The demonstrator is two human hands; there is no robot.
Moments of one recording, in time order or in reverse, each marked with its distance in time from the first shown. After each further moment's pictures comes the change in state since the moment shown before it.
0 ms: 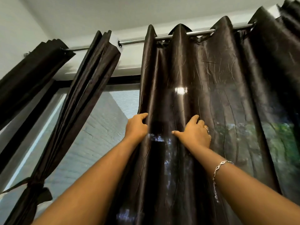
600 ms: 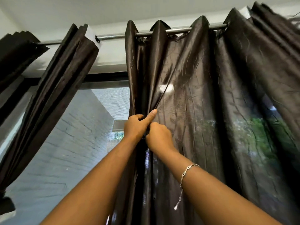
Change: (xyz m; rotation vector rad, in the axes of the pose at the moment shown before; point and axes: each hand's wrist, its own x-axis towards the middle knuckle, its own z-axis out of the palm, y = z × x) left_hand -0.011 0.043 0.058 -0.384 -0.025 -0.043; right_hand -0.015 -0.005 0.001 0.057 -0.102 -0.334
